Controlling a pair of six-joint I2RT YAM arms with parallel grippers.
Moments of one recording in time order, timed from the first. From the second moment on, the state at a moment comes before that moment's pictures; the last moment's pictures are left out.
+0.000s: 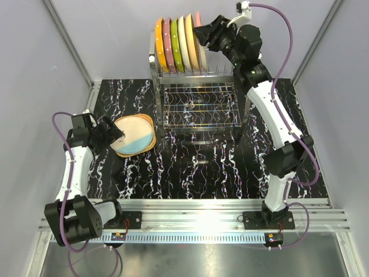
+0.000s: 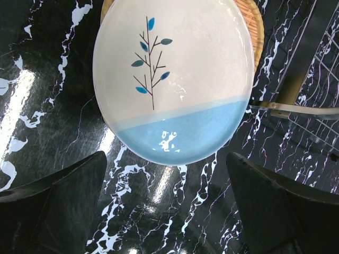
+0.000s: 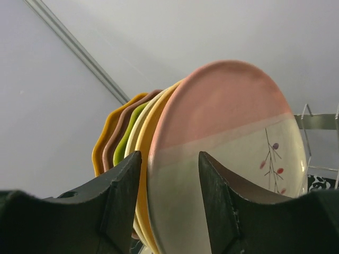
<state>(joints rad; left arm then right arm) 0.24 1.14 0.89 -0.60 0.24 -0.46 0.42 1.92 2.21 -0.09 -0.14 0.60</state>
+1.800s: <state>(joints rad) 0.24 1.28 0.89 -0.61 0.22 -0.45 0.41 1.10 1.28 0.05 -0.30 0.44</state>
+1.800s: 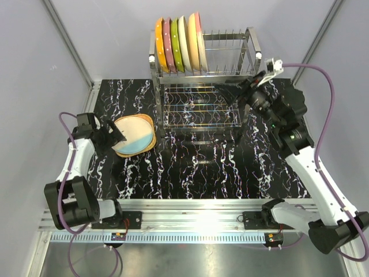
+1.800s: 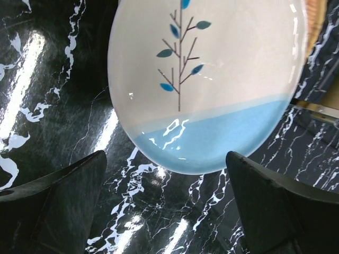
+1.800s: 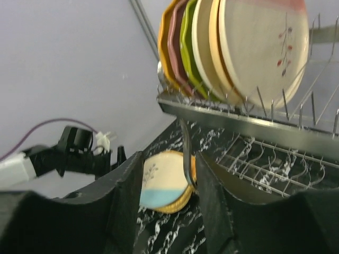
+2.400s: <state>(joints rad) 0.26 1.42 0.89 -0.63 0.15 -0.45 0.41 0.92 0.91 0.08 -0.41 0.51</state>
